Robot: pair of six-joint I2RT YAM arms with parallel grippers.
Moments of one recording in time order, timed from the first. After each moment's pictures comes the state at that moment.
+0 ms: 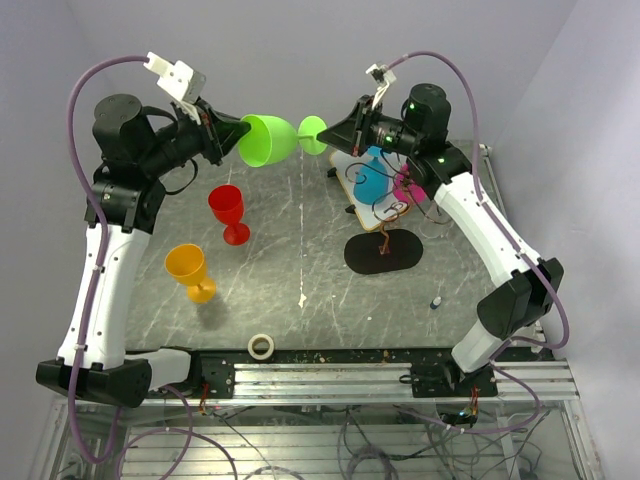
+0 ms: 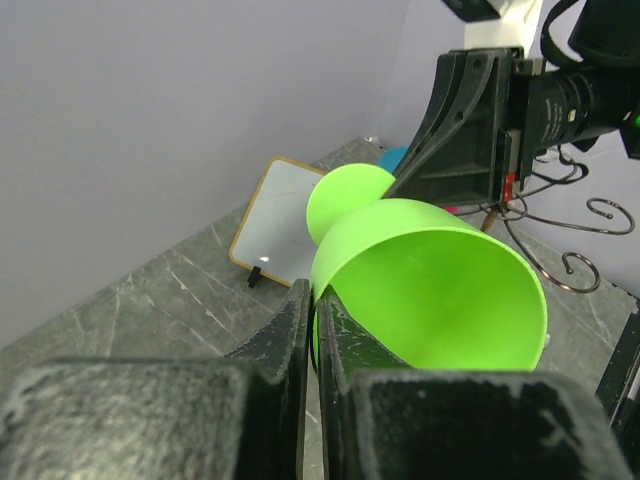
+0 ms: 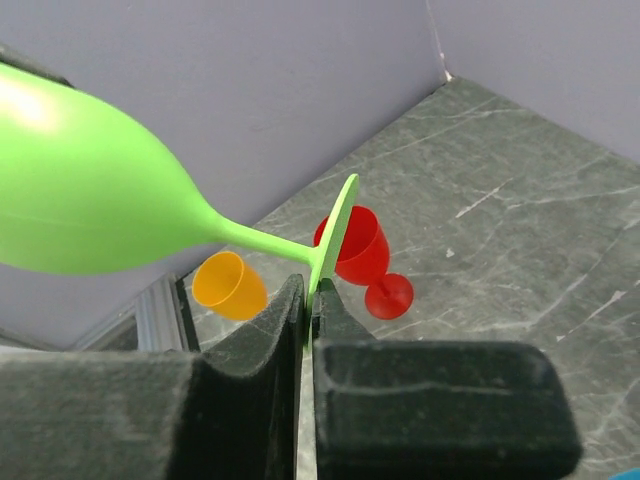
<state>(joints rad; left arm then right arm) -0.17 1.24 1.63 -0.35 0.66 -0.09 0.46 1.65 1.73 -0.12 -0.69 0.39</state>
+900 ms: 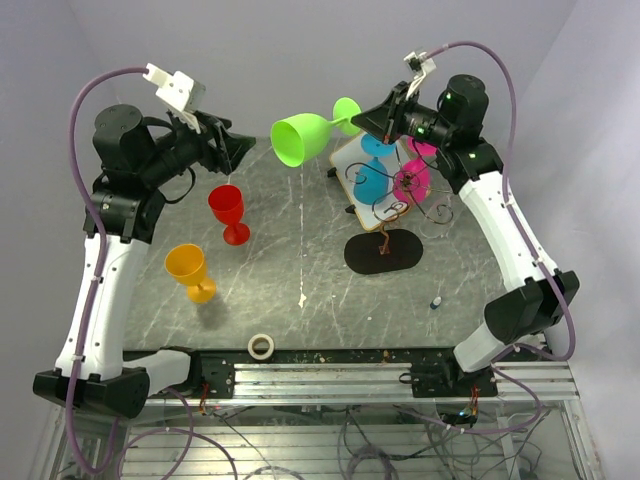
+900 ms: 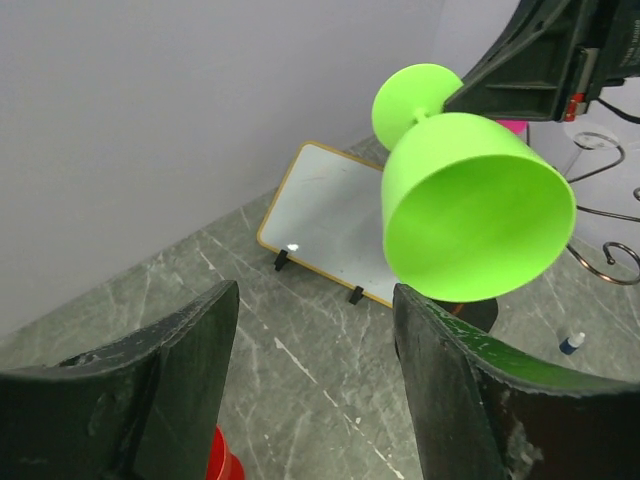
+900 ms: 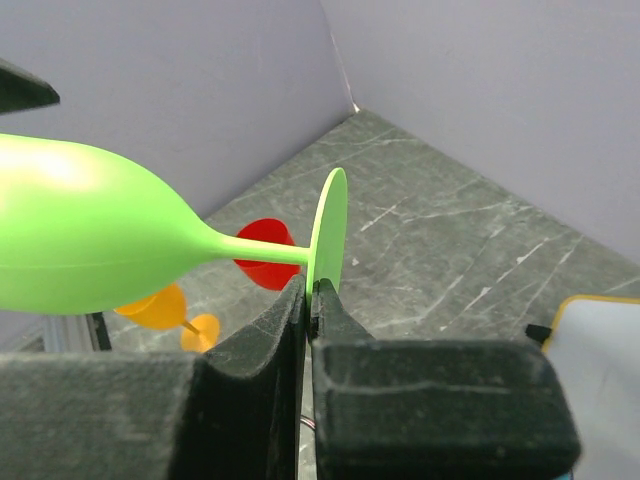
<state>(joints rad) -0.17 1.19 1.56 -0.36 0.59 -0.04 0.31 1.61 1.75 -0.17 -0.68 0.28</state>
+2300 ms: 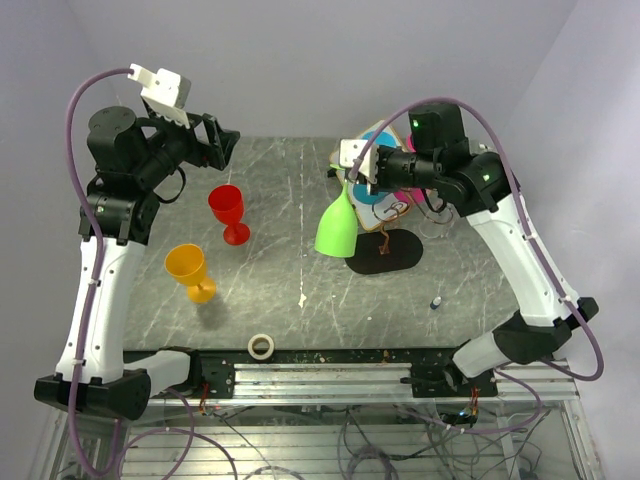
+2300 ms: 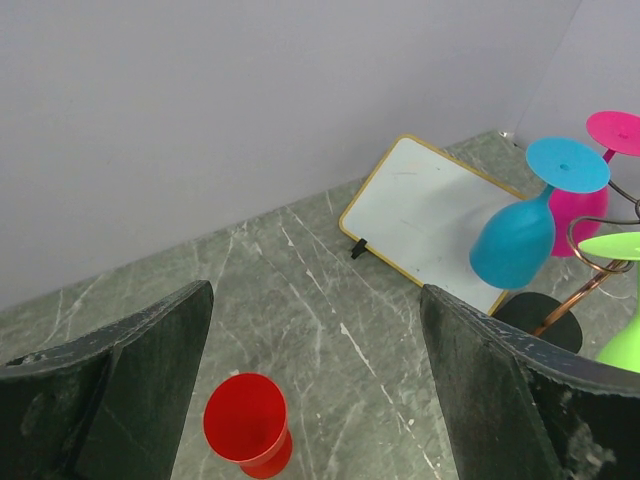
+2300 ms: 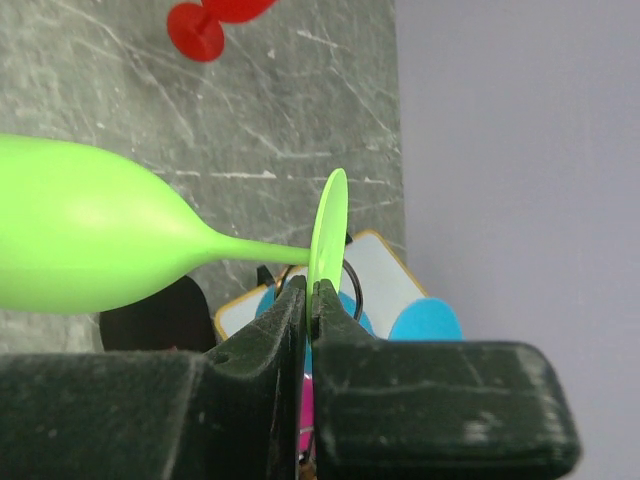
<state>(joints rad) -0.12 1.17 1.56 -0.41 0.38 0.00 0.62 1.51 1.97 -1.00 -0.41 -1.00</state>
